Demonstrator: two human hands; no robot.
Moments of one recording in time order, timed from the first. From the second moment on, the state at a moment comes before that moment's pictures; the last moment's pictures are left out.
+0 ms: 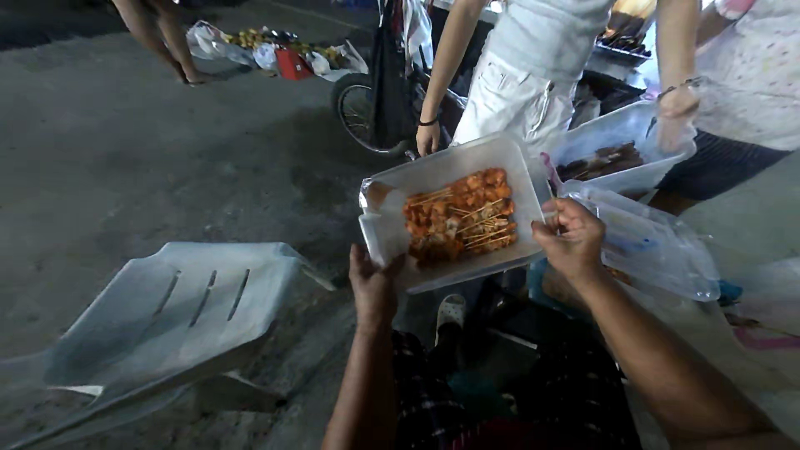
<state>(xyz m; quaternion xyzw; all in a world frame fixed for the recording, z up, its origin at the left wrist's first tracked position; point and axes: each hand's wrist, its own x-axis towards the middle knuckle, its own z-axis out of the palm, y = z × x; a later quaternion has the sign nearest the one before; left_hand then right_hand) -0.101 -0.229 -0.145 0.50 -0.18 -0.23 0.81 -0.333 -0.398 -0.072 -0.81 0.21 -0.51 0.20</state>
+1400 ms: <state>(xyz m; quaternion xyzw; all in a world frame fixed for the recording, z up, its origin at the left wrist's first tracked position) -0.165 -0.161 -0.099 0.54 -0.31 -0.14 0.77 -0.274 -0.325 -0.111 -0.90 0.37 -0.02 0.22</state>
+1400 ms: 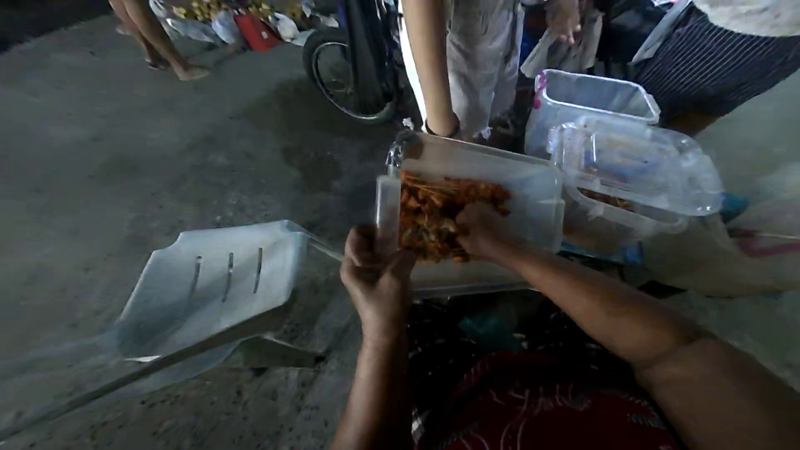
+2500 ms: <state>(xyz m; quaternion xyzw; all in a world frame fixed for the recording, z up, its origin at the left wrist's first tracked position) -0.154 -0.169 -0.108 0.54 -0.26 -0.11 0.79 -0.323 -0.358 -0.038 -0.87 0.35 -0.07 0.35</state>
